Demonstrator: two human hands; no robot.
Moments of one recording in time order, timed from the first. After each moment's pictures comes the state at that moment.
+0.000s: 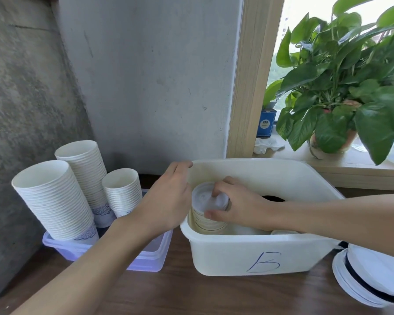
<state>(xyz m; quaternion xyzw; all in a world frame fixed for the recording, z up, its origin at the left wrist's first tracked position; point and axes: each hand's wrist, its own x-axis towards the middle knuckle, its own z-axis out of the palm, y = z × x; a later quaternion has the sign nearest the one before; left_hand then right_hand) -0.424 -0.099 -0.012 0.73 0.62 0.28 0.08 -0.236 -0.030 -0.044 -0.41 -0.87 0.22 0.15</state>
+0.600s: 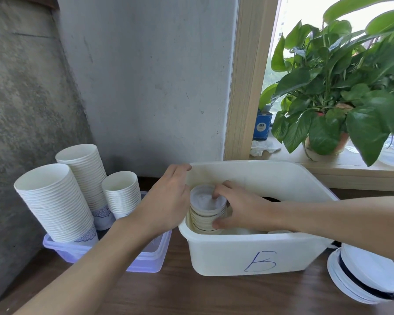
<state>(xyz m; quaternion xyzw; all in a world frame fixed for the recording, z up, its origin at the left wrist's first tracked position) -0.423 -0.100 -0.011 0.73 0.62 0.28 0.08 -0.226 -0.034 -0.035 -0.40 -0.89 0.19 0.08</state>
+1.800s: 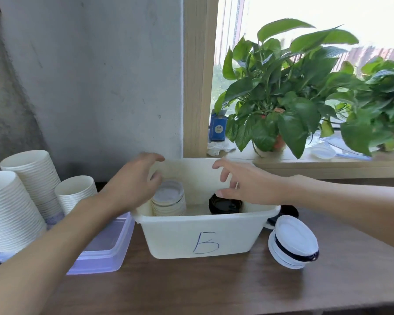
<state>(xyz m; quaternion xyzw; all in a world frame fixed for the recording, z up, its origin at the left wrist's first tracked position) -0.402 -0.092 0.019 0.75 0.60 0.26 0.06 -0.131 -0.064 0.030 -0.45 -0.87 0.16 0.11</state>
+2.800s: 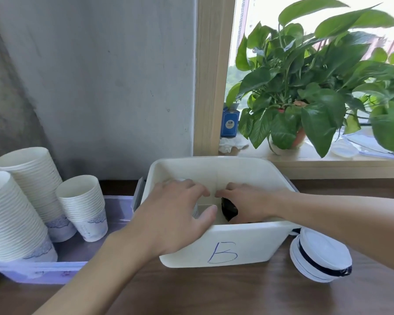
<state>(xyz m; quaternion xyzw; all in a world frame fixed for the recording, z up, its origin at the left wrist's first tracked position) -0.361 -0.122 0.004 0.82 0.56 0.14 0.04 -0.158 -0.014 -0.039 -0.49 -0.86 0.06 -0.12</state>
